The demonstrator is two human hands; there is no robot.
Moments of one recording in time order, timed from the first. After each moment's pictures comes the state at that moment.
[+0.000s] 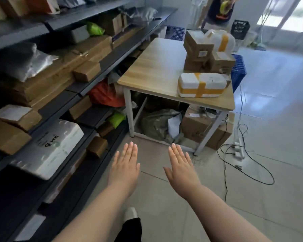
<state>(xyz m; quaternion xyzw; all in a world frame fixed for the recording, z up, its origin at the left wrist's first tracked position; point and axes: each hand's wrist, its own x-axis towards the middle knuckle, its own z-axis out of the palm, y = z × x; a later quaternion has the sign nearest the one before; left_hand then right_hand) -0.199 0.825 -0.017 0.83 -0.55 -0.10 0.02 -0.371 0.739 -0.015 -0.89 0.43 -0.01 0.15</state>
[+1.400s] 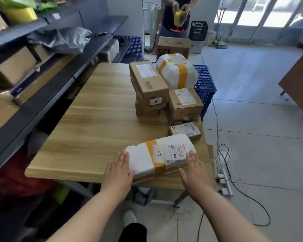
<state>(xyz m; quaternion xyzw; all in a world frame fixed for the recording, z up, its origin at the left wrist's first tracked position) -0.169 0.248 -0.011 0.78 -0.61 -0.15 -0.01 -0.411 0.192 -0.009 -0.76 0.62 0.00 0.20</state>
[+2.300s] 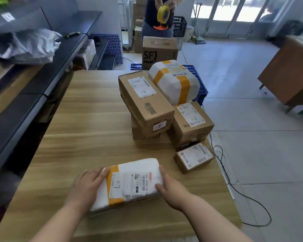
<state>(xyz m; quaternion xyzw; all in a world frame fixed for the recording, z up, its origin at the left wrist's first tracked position) 0.013 0.118 -0.051 0.68 -0.73 -0.07 -0.06 -0.278 0.078 -0.026 -0.69 0.59 0.01 0.41</state>
